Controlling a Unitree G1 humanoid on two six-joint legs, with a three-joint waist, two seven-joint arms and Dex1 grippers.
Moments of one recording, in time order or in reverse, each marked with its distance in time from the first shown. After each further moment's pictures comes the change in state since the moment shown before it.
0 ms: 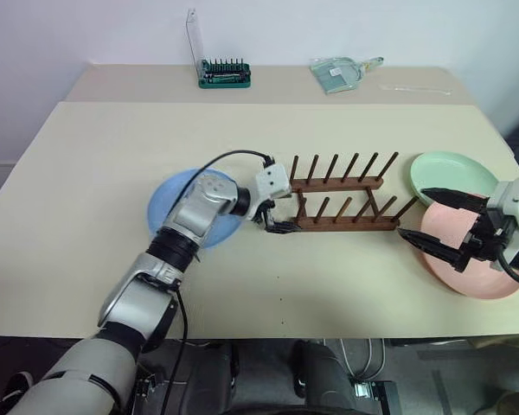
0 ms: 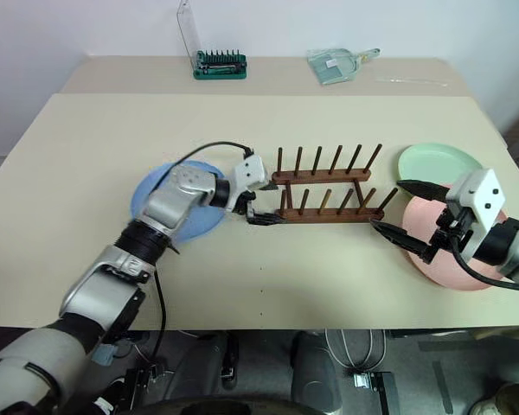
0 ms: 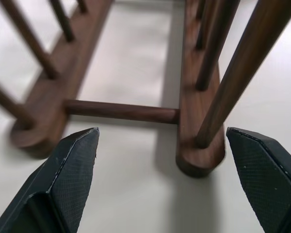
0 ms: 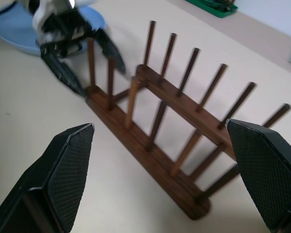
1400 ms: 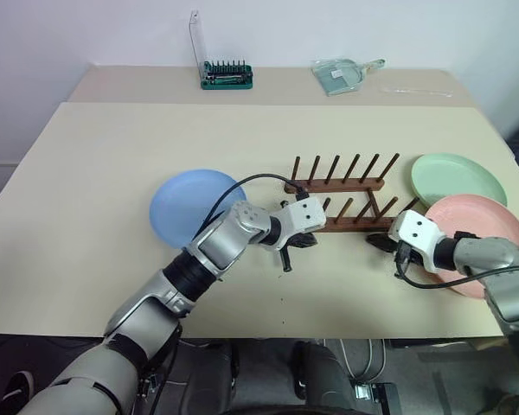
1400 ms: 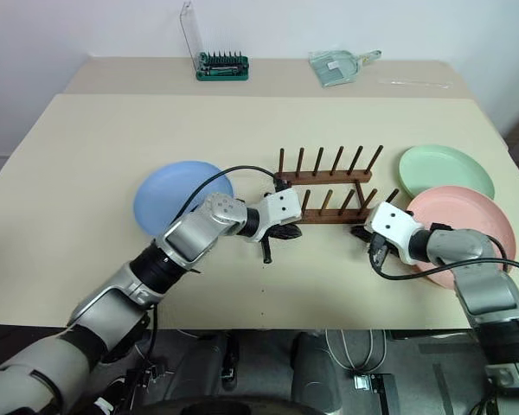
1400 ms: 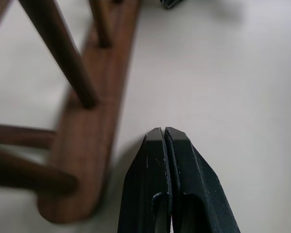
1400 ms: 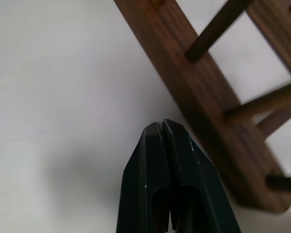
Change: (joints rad) left arm 0.082 -0.095 -0.269 -0.219 0.053 0.234 0.280; right arm -0.247 0.017 0.503 0.378 -0.527 -0.287 -0.091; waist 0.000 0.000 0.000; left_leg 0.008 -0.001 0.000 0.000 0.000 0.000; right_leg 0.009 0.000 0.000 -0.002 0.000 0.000
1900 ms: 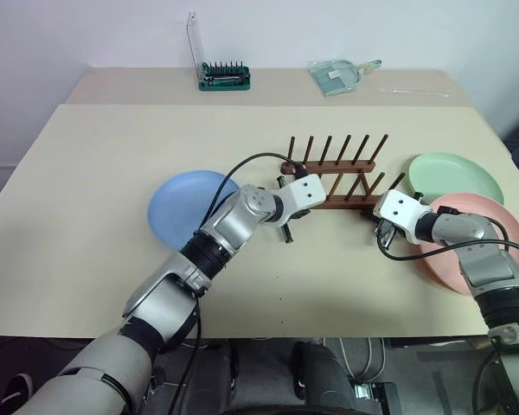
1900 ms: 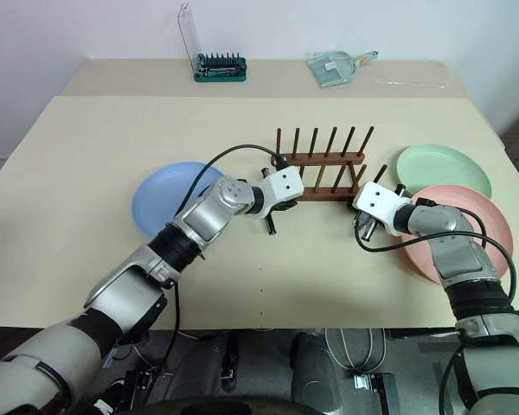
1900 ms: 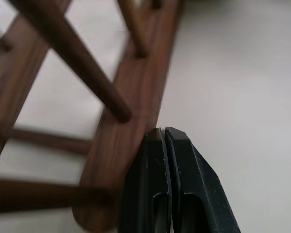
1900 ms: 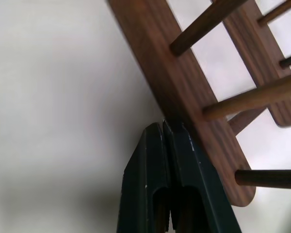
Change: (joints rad) left arm -0.151 -0.063 0.072 0.362 0.113 -0.213 0.138; right arm -0.238 0.088 0.079 0.311 -0.147 -0.192 -0.101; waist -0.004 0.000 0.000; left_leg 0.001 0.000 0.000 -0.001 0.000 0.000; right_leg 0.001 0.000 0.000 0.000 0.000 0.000
